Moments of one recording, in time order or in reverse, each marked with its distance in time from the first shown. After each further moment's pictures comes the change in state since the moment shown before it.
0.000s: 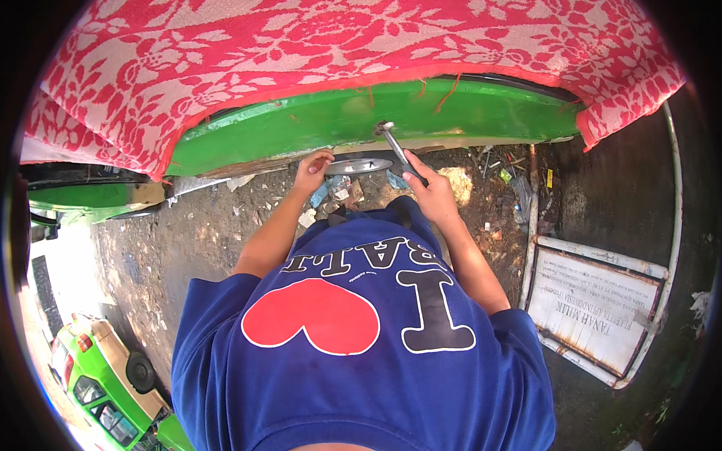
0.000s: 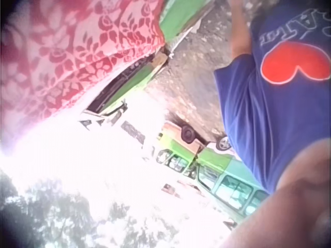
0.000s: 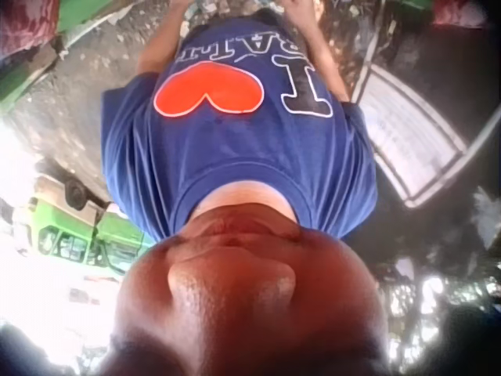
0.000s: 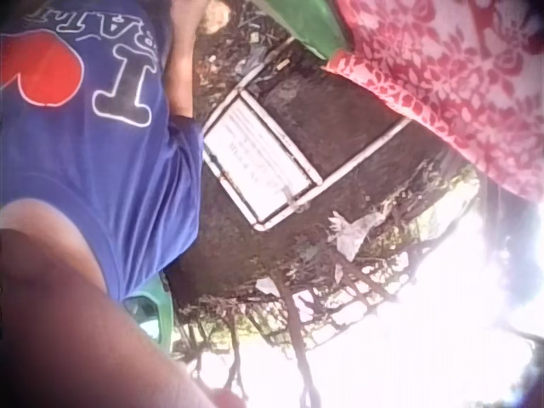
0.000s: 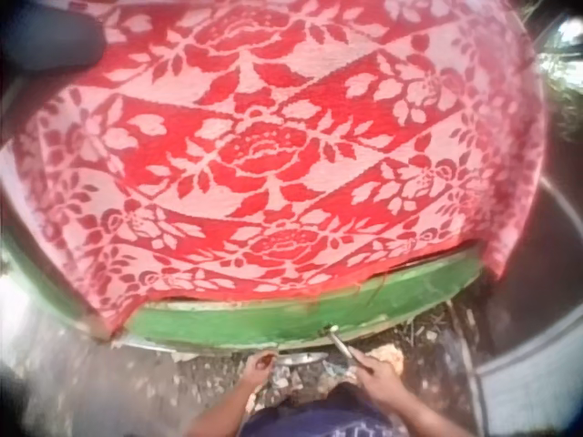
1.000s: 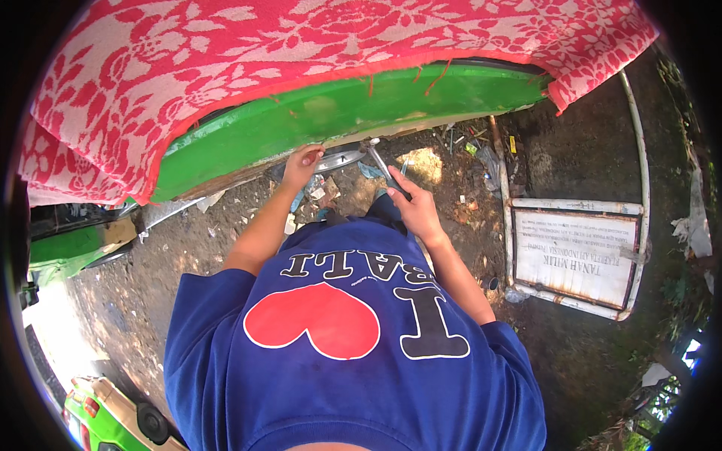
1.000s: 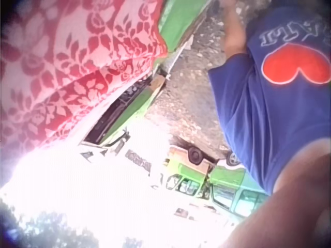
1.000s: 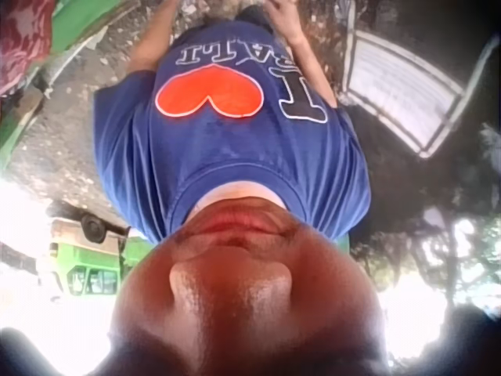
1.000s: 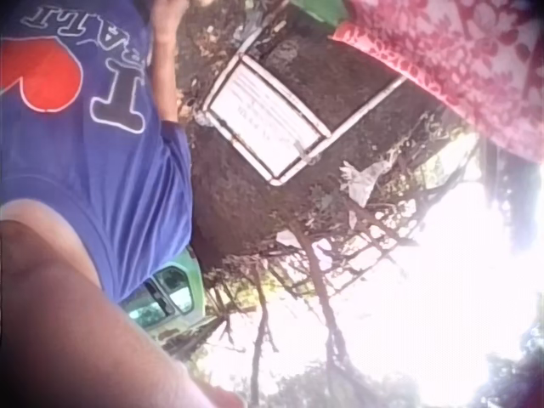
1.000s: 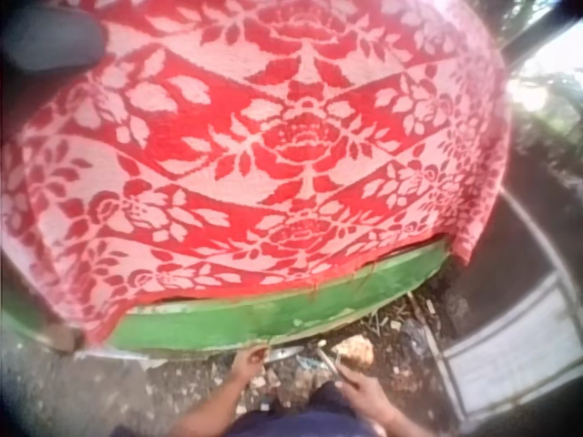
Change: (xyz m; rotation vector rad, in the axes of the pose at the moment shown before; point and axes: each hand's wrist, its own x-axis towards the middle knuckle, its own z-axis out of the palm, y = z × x) left_hand 0.011 -0.015 -0.012 0.141 -0.122 -0.024; right_hand -0.066 -0.033 0.071 0.014 0.138 0.254
